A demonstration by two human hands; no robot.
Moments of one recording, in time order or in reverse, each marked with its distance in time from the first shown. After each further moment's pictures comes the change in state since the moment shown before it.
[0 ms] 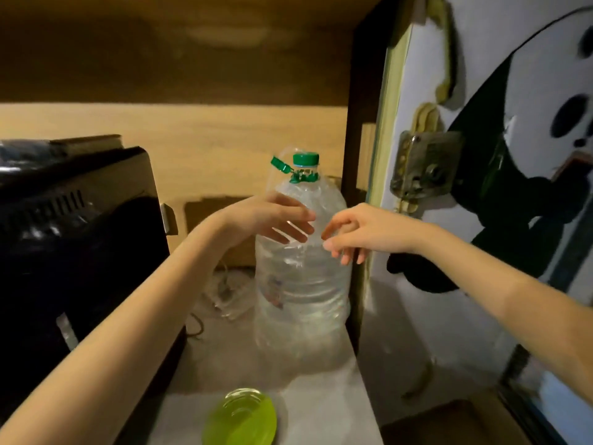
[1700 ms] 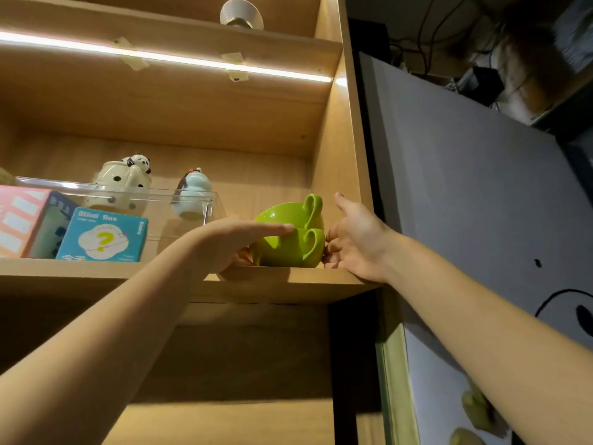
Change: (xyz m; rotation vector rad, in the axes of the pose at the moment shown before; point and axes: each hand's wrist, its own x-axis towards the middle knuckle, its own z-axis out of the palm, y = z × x) left_hand 0.161 0.232 -0.208 -0.007 0.559 0.252; right_hand 0.130 -0.159 -0.289 0.593 0.559 -0.308
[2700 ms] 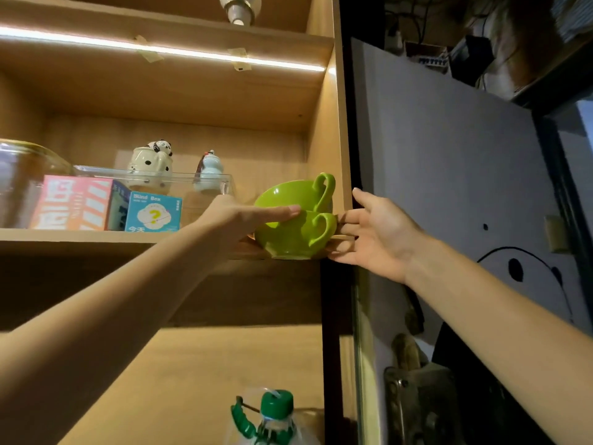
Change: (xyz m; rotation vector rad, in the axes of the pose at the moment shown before) left_hand -0.124 0.022 -0.005 -0.201 0.184 0.023; right_hand -0.136 -0.014 0.010 0.250 -0.004 0.047
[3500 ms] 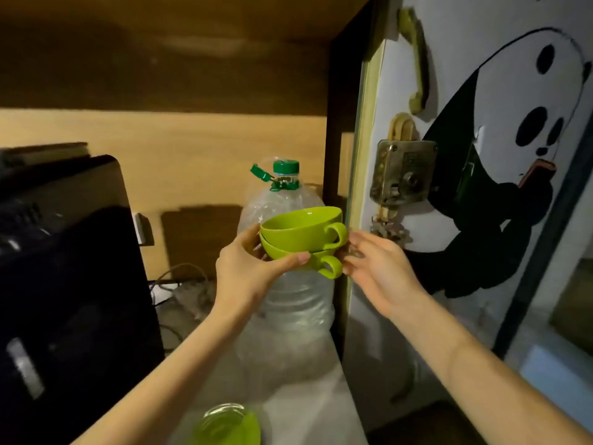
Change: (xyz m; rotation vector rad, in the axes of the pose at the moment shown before) left_hand -0.251 -0.243 0.038 -0.084 -0.003 -0.163; right_hand -0.184 0.269 -0.019 0.209 0.283 0.258
